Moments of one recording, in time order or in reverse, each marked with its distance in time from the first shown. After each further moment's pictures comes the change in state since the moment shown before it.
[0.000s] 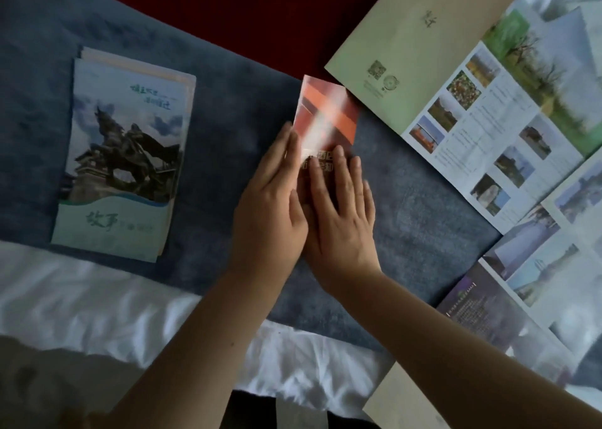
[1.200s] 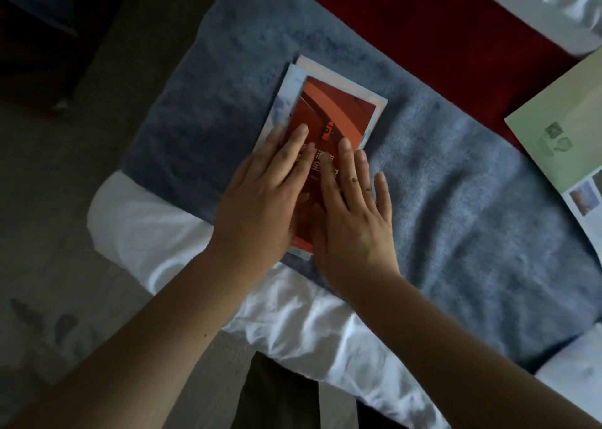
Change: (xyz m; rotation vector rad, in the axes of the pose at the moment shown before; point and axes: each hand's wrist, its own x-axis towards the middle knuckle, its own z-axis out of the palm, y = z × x) left_hand -0.003 -0.153 -0.157 0.498 -0.239 0.078; right_hand 0.031 -0.162 0.066 -0.232 0.019 -0.265
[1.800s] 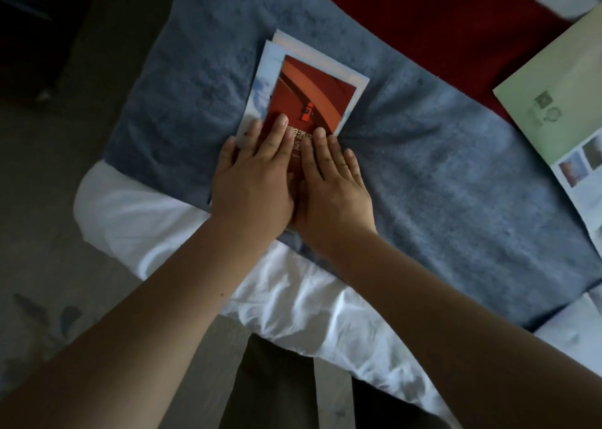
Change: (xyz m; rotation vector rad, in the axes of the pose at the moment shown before) left_hand 0.019 0.013 0.004 0.105 -0.278 -0.201; right_hand 0.023 0.001 0.007 0.015 -0.282 0.031
